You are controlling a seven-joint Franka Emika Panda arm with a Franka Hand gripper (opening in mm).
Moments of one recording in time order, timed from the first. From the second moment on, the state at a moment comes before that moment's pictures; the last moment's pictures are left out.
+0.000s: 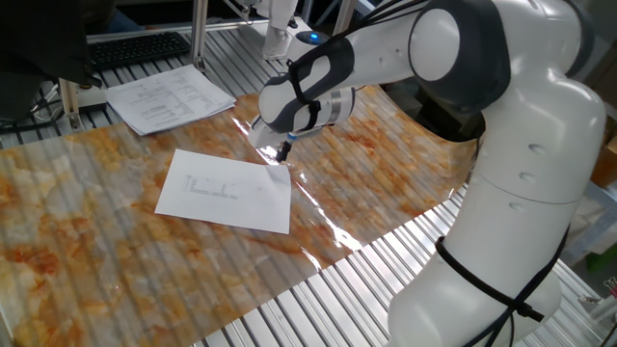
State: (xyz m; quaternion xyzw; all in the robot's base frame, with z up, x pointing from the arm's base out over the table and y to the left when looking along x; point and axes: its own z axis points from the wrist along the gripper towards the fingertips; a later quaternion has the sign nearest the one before) arm 0.543 -0.083 0.120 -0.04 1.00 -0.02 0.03
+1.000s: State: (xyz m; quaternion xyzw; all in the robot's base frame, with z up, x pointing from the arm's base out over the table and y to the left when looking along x) arm 0.543 -0.095 0.108 -0.04 1.00 -0.02 0.03
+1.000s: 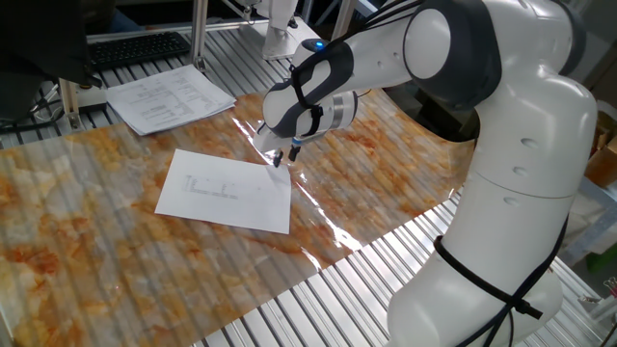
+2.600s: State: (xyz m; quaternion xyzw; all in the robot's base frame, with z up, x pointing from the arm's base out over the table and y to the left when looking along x) arm 0.543 -0.095 0.079 -0.04 1.00 -0.01 0.03
